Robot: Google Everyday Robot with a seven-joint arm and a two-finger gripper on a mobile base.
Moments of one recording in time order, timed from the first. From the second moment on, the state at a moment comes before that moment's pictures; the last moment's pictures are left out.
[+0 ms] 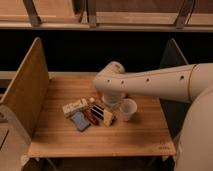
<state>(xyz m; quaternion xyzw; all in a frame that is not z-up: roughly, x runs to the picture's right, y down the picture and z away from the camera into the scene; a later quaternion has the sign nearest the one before) 0.052 0.130 0.729 -0.31 0.16 0.28 0.89</state>
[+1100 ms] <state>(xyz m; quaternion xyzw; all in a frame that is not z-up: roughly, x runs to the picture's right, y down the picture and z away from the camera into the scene) 0.085 0.167 0.799 -0.38 0.20 0.32 0.84</state>
